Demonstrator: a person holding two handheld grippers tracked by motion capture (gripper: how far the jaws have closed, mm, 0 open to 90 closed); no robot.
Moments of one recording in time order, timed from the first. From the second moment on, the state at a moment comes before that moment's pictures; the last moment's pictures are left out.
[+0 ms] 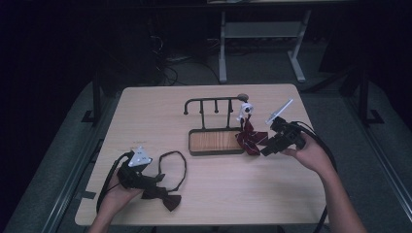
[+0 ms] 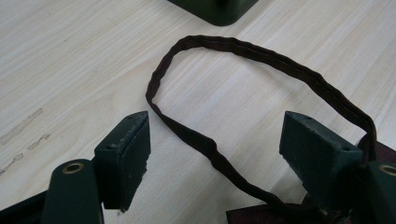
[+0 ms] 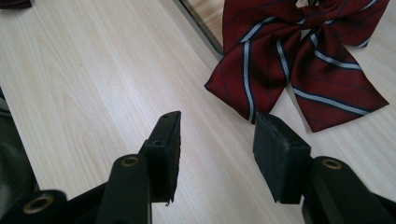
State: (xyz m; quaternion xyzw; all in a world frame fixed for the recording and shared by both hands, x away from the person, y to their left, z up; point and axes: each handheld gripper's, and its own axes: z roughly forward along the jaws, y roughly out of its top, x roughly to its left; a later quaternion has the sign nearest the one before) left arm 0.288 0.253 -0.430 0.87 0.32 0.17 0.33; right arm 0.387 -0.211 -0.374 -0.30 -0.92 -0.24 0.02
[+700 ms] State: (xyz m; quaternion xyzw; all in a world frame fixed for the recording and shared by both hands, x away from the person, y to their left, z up) left arm 0.292 0.253 -0.430 0.87 0.32 0.16 0.32; right arm 0.361 -0.228 -0.395 -0.31 -0.92 -0.25 0.02
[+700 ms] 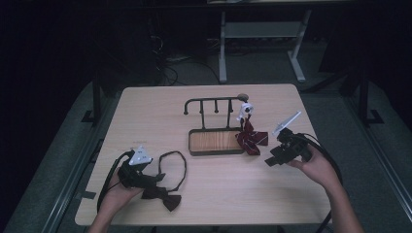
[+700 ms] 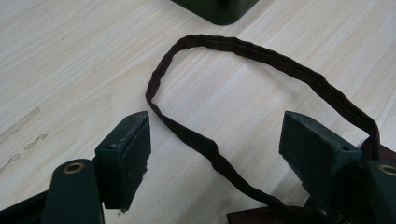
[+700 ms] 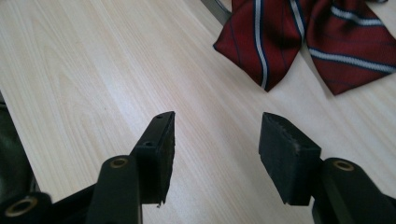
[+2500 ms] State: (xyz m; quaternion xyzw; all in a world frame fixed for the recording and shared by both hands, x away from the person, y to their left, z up) left arm 0.368 0.238 -0.433 0.91 0.33 0.10 0.24; right arm 0.313 -0.246 -0.421 -0.34 -0.90 -0.27 0.00
